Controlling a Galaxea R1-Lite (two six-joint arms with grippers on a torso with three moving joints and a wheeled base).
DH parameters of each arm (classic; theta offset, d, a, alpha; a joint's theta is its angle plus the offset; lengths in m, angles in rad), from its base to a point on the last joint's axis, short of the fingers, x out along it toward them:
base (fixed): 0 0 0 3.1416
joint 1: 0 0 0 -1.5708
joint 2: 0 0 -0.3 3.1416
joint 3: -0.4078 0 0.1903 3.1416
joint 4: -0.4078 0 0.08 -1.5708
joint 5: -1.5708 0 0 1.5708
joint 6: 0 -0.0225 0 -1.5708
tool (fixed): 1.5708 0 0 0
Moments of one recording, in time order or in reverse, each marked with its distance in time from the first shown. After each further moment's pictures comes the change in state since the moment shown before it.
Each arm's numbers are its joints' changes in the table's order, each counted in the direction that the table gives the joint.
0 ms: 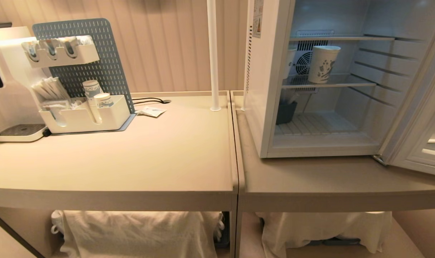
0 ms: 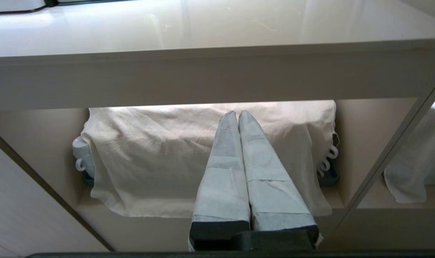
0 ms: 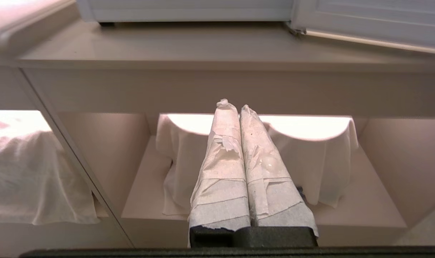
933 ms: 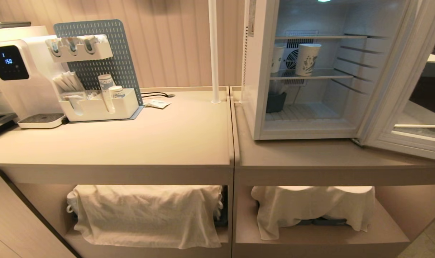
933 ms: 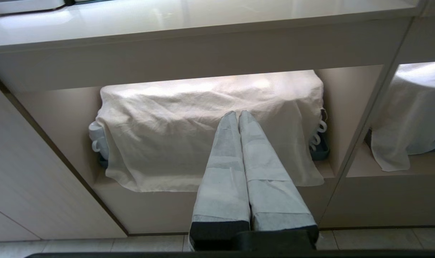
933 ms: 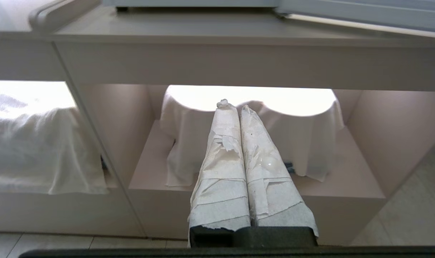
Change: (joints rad) left arm -0.001 0.000 0.000 -0.004 -0.011 -0.046; right arm 0.000 0.000 0.000 0.000 0.002 0.003
